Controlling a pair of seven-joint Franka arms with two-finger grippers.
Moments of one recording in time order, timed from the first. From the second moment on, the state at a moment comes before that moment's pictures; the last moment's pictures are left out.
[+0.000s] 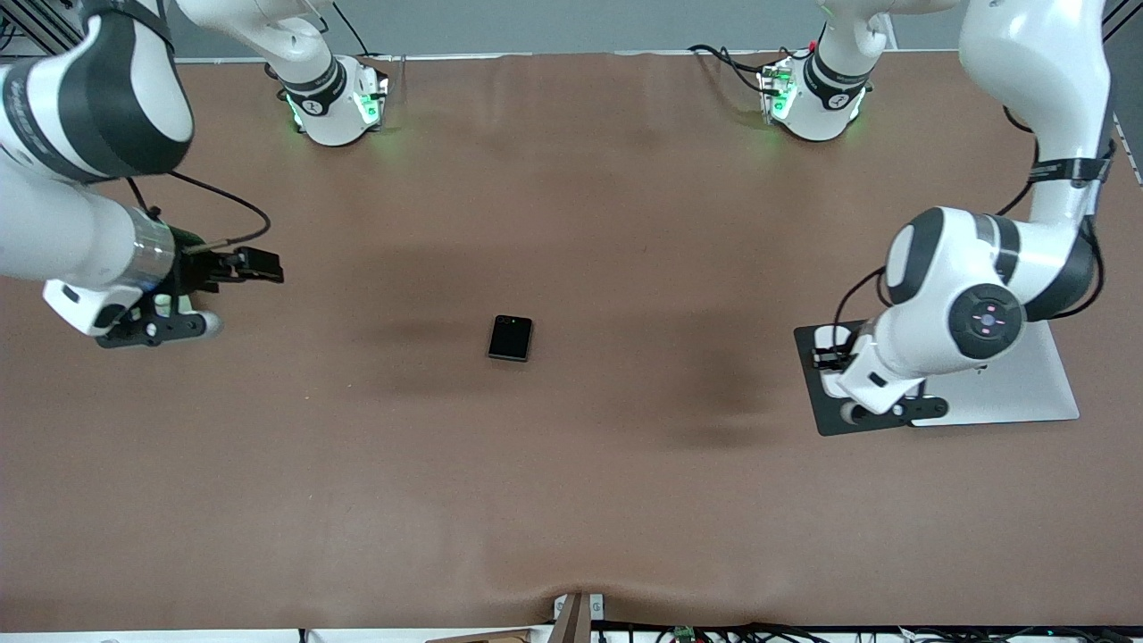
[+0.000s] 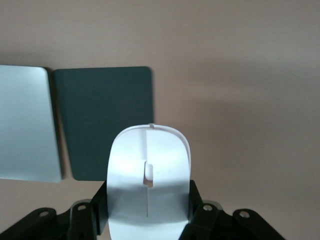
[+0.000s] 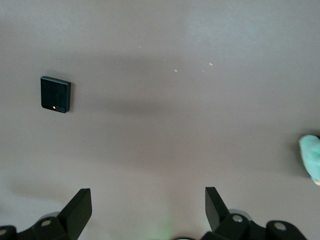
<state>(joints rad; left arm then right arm) -0.01 0.45 -0.19 -1.63 0.08 1.91 -0.32 0.28 0.24 -0.16 -1.54 0.16 1.53 -0.01</state>
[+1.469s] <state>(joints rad) 0.14 0.58 -0.20 -1.86 0.18 2.37 -0.21 0.57 0.55 -0.16 -1.54 0.23 1.84 0.19</state>
